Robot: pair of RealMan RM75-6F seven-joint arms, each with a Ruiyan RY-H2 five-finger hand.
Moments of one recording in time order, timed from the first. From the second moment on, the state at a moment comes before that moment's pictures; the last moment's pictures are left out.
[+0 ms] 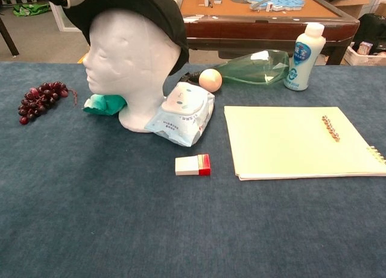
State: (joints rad) left arm -0.65 -1.43 -0.33 -1.61 1.54 1.40 0.39; right arm 0.12 -1.12 0.08 -1.48 -1.58 1.53 0.19
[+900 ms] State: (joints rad) left arm -0.75 -1.42 -0.46 -1.56 1.33 1.35 0.45; right arm 0.13 -1.12 0.08 -1.48 -1.56 1.50 0.18
